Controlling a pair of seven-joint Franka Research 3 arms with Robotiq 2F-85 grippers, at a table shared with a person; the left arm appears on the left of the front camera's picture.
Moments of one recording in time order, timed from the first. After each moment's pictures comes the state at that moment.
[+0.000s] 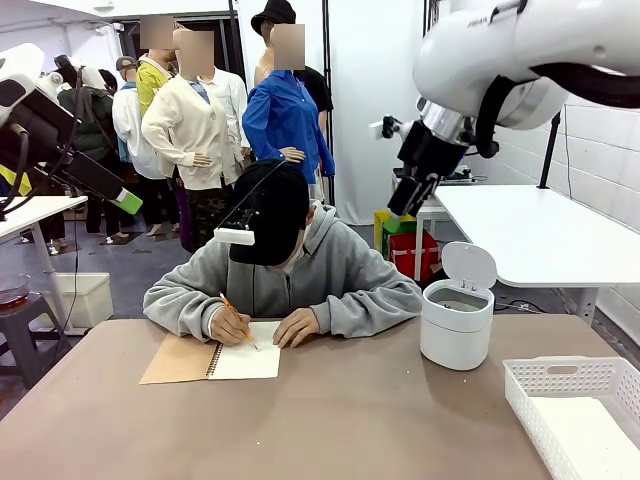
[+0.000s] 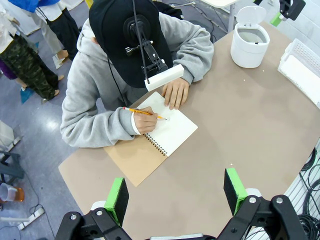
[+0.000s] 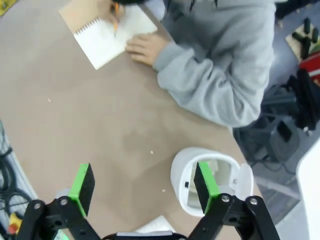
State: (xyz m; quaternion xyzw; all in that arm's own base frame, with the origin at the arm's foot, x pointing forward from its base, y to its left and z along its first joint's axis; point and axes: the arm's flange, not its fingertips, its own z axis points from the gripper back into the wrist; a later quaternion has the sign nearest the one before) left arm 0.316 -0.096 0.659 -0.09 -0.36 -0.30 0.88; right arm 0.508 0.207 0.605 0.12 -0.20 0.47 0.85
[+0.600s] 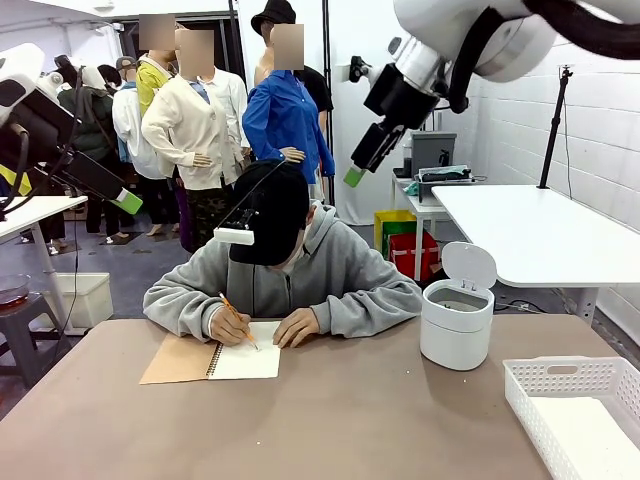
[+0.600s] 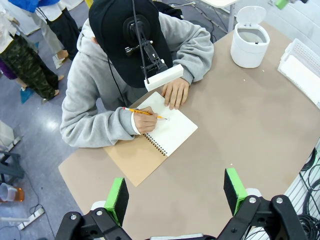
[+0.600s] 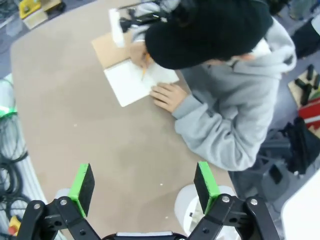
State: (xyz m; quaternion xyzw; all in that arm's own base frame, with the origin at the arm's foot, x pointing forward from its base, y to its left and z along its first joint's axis) left arm 0.316 -0.096 0.659 -0.09 -0.36 -0.30 0.88; right arm 0.477 0.256 0.677 0.16 -0.25 0.53 0.79
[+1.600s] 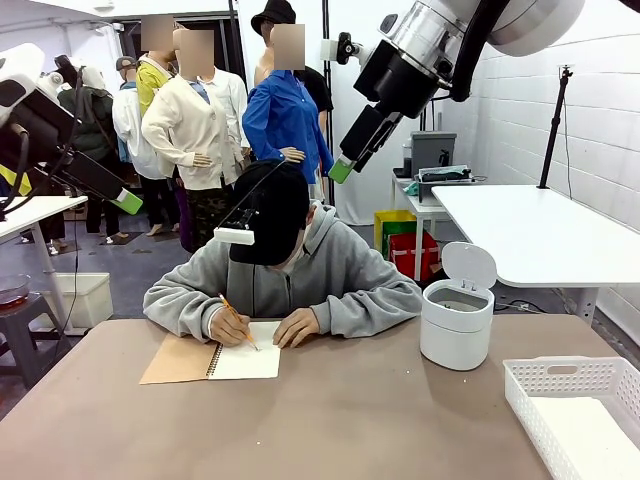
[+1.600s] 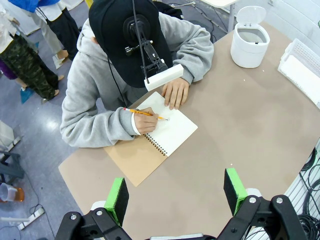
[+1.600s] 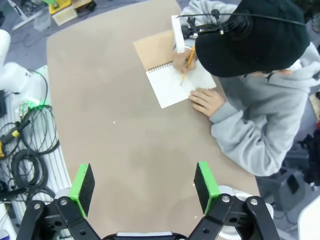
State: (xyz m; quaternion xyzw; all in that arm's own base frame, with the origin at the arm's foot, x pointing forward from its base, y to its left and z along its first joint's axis) left arm 0.316 -0.096 0.659 -0.09 -0.36 -0.30 0.88; right arm 0.422 0.267 0.691 0.20 -0.23 0.55 0.78
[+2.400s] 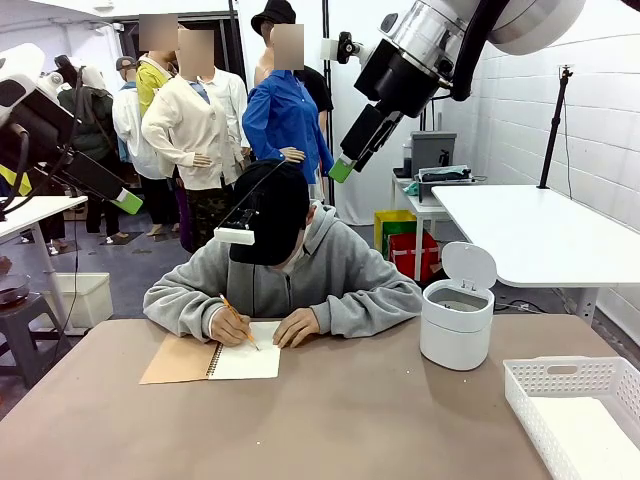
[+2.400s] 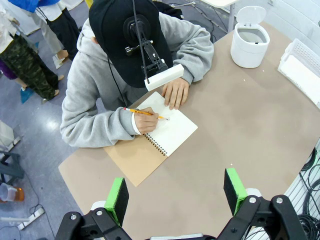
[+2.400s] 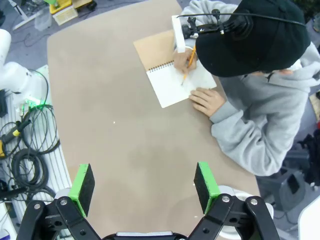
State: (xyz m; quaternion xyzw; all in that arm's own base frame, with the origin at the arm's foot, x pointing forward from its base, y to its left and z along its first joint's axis) left arm 0.316 -0.096 0.659 -0.09 -0.36 -0.30 0.88; right arm 0.422 0.266 0.692 0.20 -0.22 0.55 0.78
